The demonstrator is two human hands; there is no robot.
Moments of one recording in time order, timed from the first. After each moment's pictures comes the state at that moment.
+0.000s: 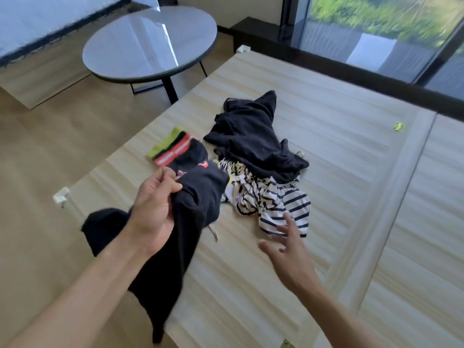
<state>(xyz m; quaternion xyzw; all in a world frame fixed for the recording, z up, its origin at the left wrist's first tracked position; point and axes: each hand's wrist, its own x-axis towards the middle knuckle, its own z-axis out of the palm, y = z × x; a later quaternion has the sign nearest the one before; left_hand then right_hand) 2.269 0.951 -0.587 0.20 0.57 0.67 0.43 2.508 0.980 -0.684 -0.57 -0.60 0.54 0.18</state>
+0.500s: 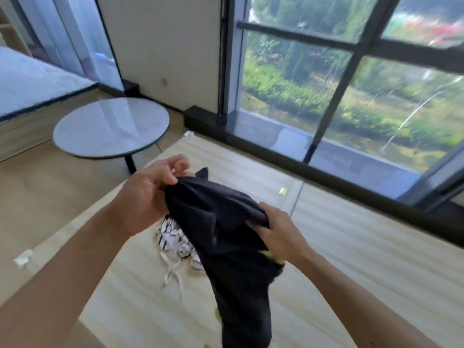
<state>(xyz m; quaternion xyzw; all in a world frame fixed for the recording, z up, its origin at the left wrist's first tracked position) 2.420 0.946 -0.221 0.37 0.38 0.52 0.67 2.682 1.003 -0.308 -0.49 -0.76 0.37 0.21</state>
